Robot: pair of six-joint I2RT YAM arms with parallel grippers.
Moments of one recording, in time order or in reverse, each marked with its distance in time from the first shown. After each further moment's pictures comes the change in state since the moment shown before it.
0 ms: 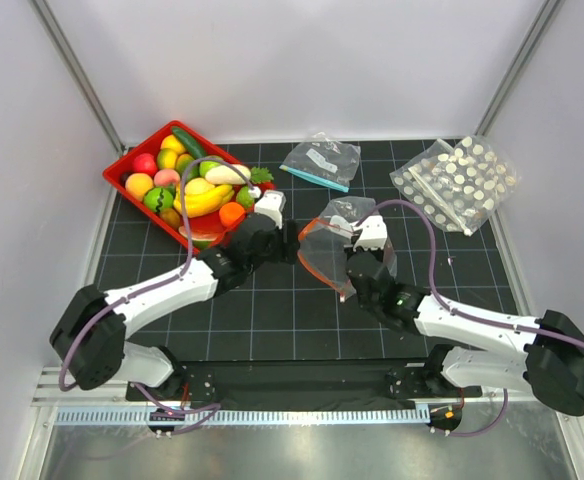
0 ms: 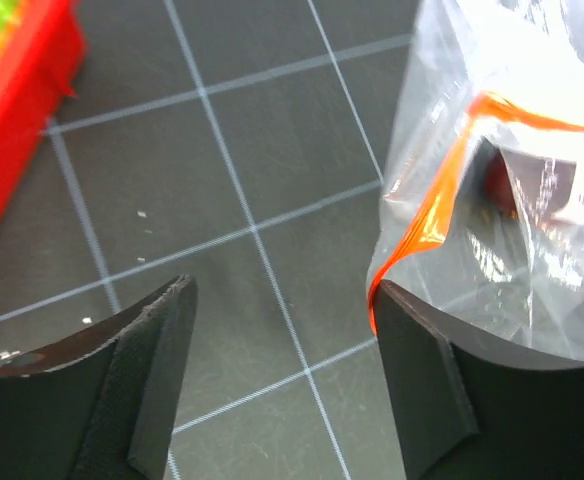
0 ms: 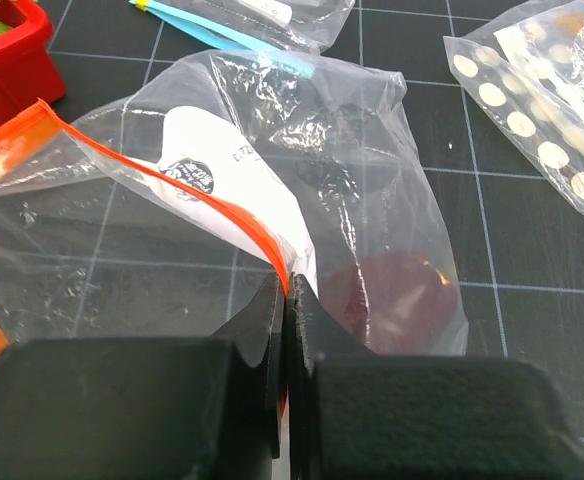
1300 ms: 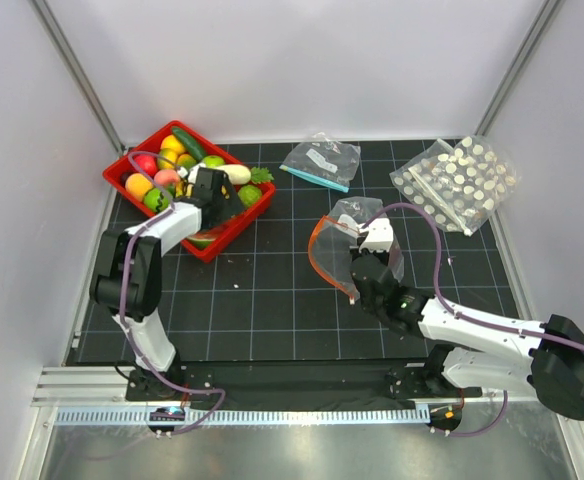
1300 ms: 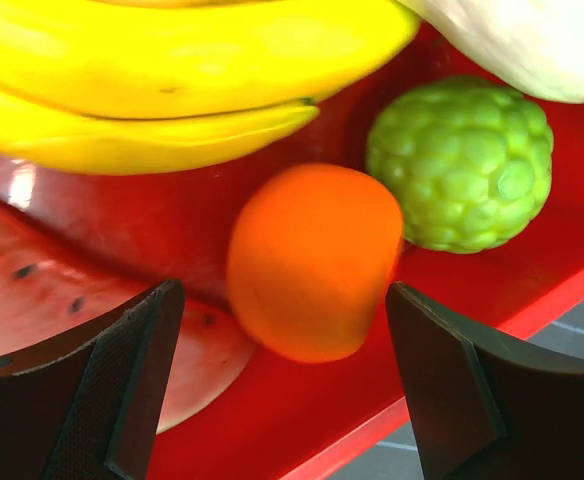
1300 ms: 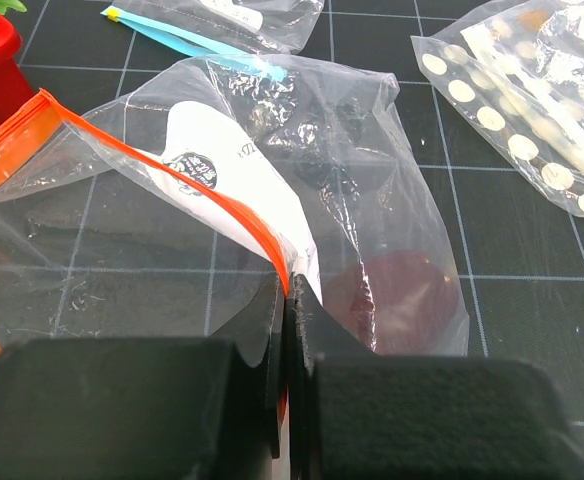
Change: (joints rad) left arm 0.537 0.389 0.286 -0.221 0.046 -0.299; right arm 0.000 -0.041 -0.033 0.001 0.051 0.008
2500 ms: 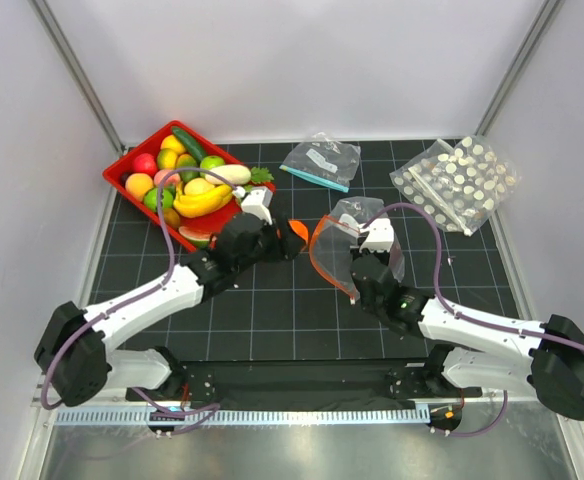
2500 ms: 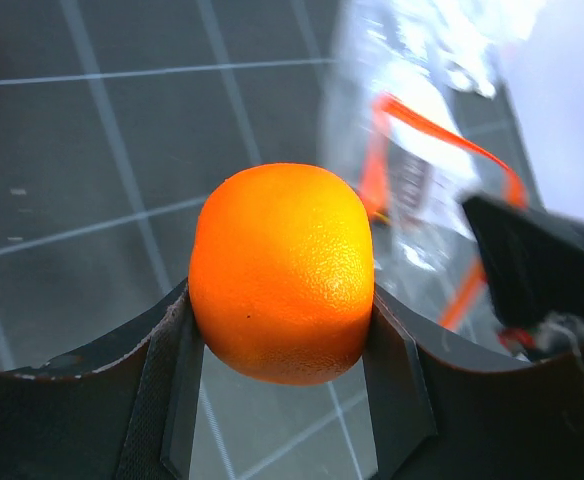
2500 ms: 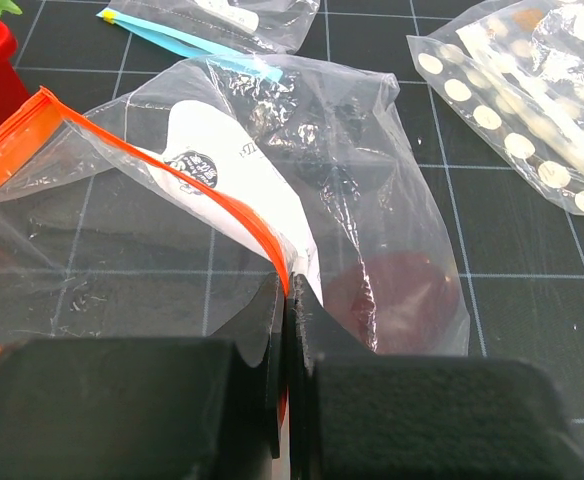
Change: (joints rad) left arm -0.488 -0.501 -0.300 0.220 0.093 0.040; right arm 0.000 0.000 0.000 -0.002 0.008 0.005
